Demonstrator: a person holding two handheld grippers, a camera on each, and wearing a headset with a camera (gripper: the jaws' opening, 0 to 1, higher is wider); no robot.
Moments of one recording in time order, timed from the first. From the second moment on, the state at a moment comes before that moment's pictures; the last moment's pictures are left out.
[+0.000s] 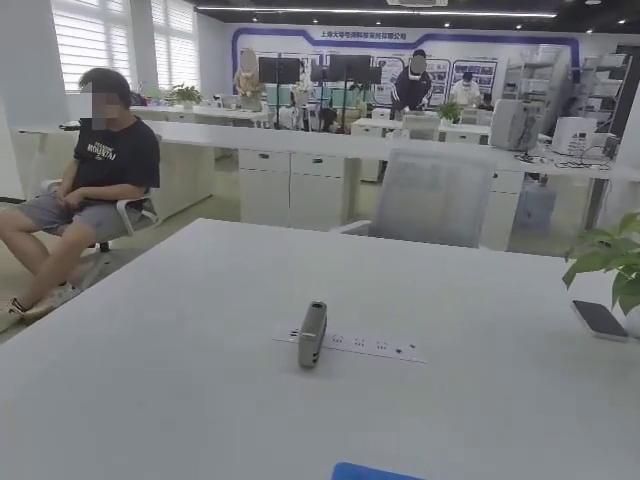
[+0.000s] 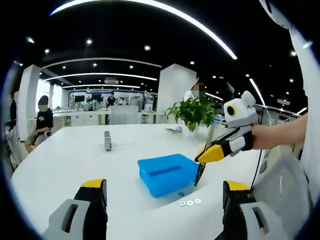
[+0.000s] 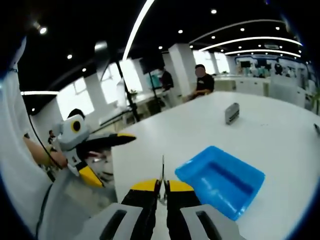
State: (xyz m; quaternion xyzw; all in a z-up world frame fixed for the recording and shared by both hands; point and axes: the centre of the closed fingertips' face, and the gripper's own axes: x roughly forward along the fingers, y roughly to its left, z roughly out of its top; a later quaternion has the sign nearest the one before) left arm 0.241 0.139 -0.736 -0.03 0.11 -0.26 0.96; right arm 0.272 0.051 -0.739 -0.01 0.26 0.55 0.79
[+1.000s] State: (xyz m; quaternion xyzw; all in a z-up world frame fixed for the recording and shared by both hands) left arm 0.240 0.151 -0.751 -0.04 0.15 -0.23 0.96; right arm 0.372 0.014 -0.769 -0.04 0.27 0.44 0.86
